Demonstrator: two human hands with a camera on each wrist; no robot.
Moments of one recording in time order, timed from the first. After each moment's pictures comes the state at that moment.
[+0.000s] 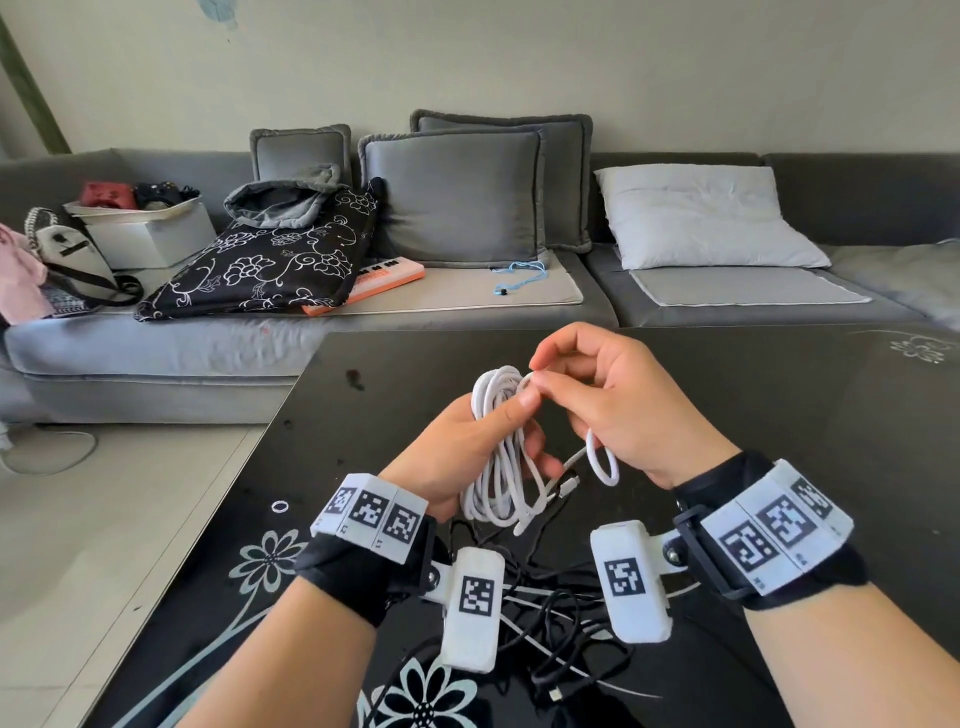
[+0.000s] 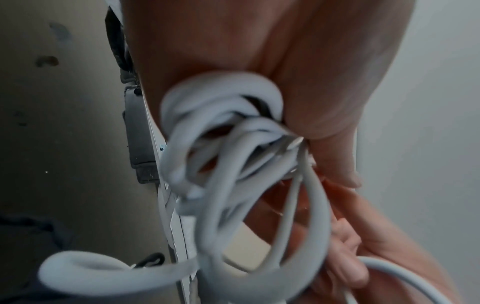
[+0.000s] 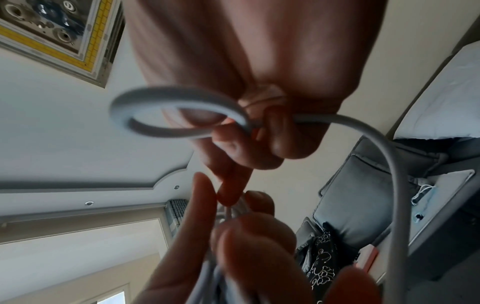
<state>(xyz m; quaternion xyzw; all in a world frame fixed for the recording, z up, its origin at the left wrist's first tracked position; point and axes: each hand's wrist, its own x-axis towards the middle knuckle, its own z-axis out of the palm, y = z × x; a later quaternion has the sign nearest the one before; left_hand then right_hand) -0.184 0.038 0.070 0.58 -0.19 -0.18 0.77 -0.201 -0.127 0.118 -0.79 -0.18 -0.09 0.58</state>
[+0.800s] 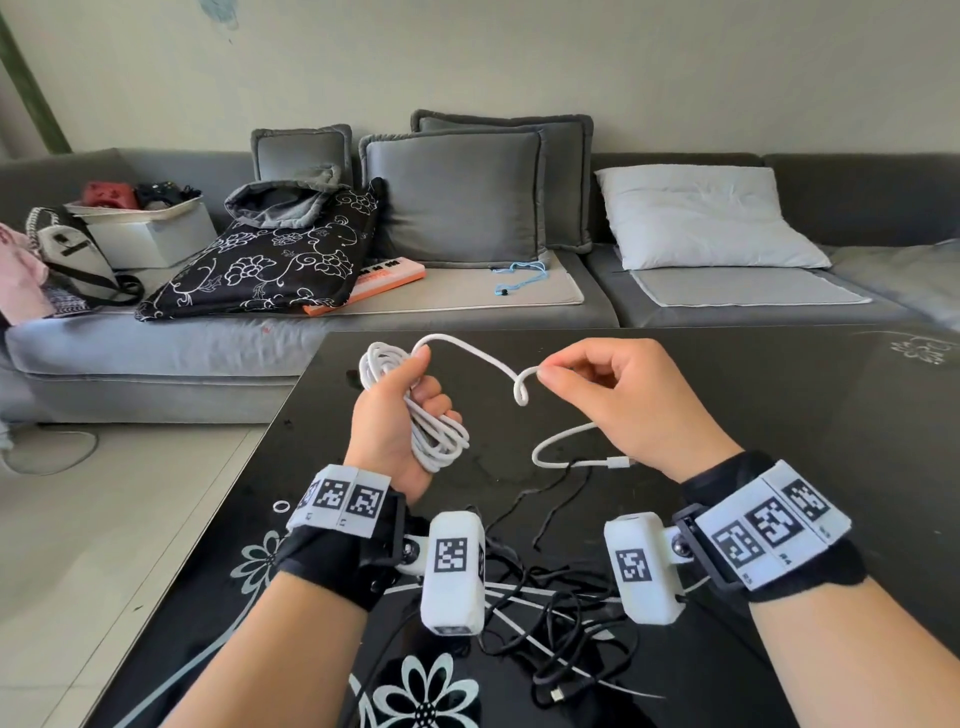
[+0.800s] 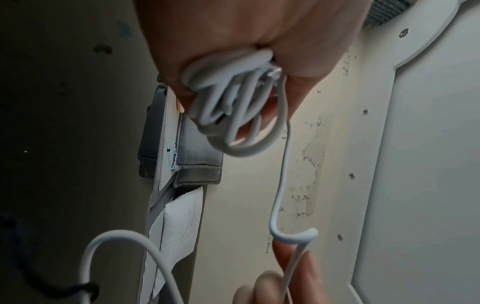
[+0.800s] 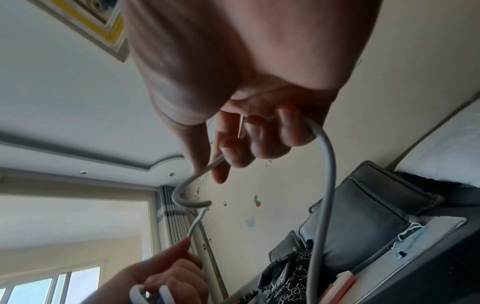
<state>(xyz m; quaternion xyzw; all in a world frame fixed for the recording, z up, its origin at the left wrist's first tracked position) -0.161 0.066 0.077 0.34 0.05 -0.05 0.94 -0.192 -0.138 0.112 -0.85 -0.17 -0.17 0.47</state>
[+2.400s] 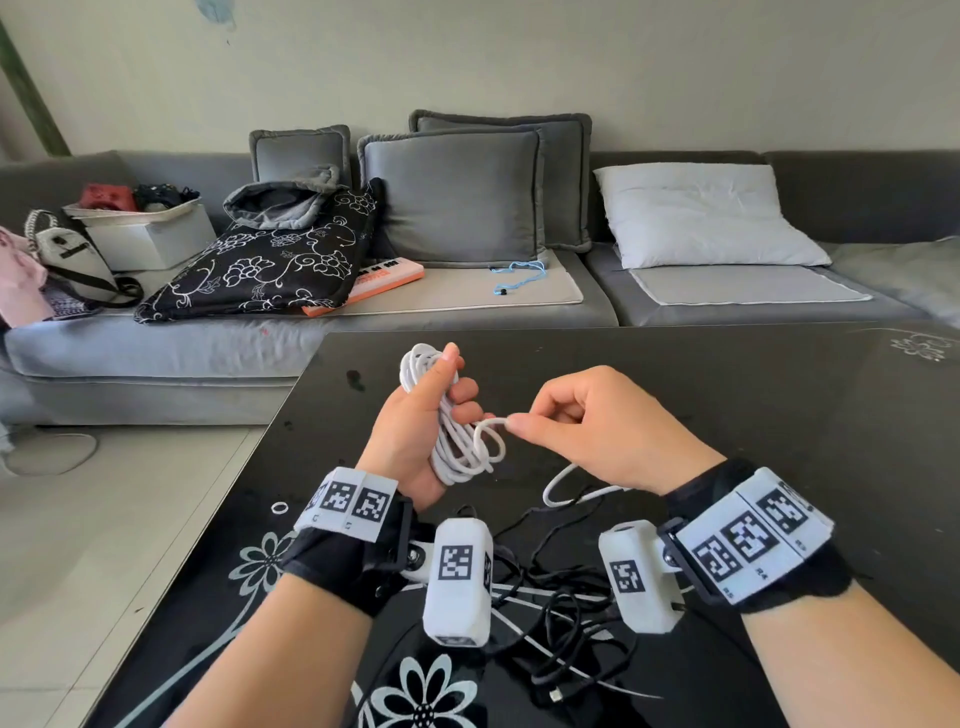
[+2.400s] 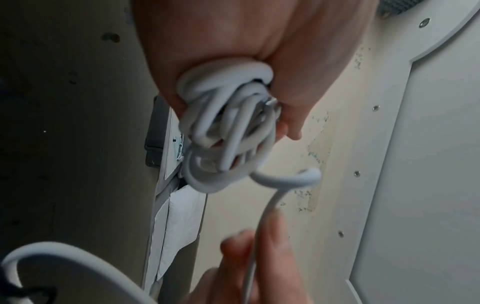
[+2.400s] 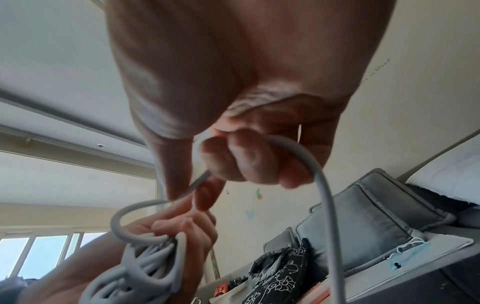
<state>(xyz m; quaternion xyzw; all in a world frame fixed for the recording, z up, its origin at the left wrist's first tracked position) -0.168 0.052 0.077 0.40 -0.03 -0.10 0.91 -0.192 -0.133 0.099 -0.92 -0.17 -0.08 0.34</state>
